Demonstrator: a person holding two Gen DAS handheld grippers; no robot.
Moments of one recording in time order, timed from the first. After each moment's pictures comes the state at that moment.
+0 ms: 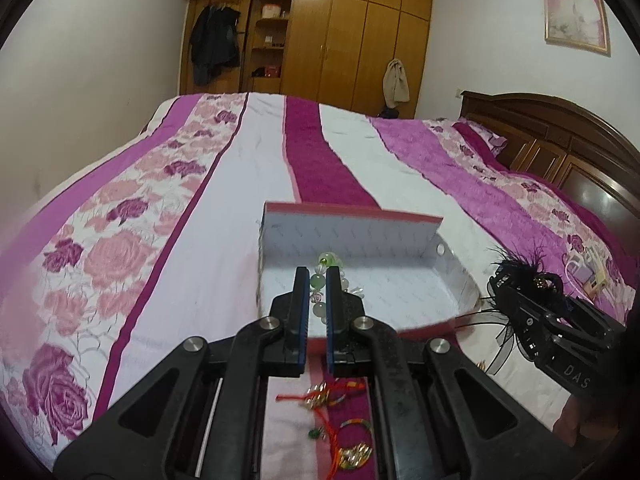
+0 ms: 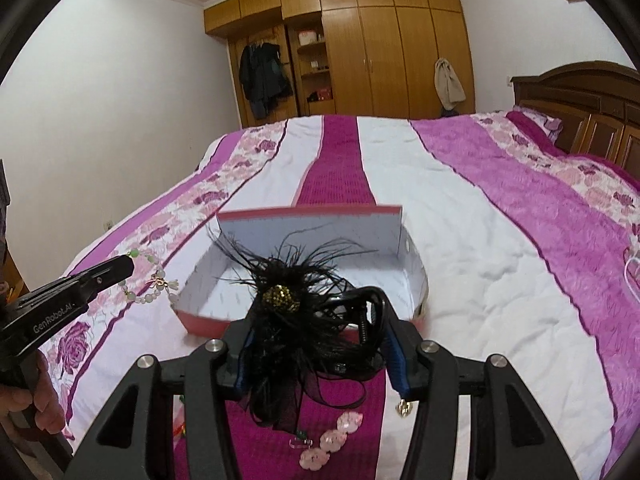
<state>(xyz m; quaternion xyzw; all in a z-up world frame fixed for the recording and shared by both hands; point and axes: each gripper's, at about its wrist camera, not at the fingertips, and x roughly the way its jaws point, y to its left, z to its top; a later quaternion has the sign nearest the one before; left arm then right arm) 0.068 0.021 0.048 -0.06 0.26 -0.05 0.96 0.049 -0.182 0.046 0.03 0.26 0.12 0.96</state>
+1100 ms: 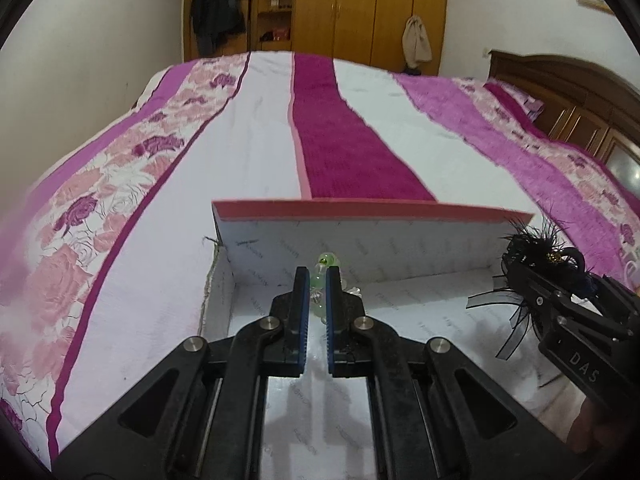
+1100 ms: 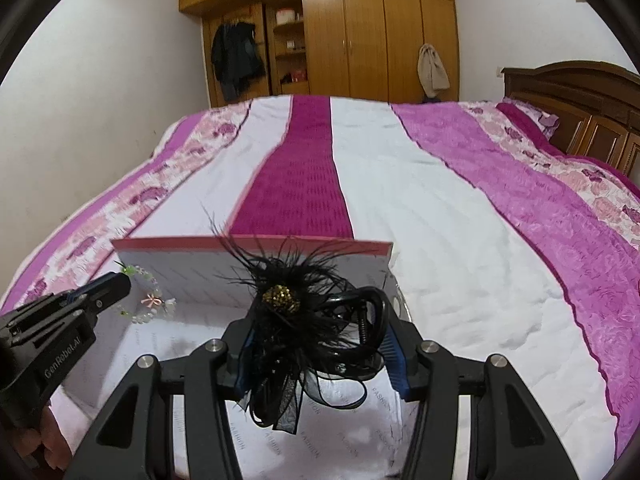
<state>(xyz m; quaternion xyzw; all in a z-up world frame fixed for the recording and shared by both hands) 0.210 -0.011 -0.012 -0.04 0.33 -0.01 0.94 0.209 -0.178 0.004 0.00 0.31 0.07 0.95</state>
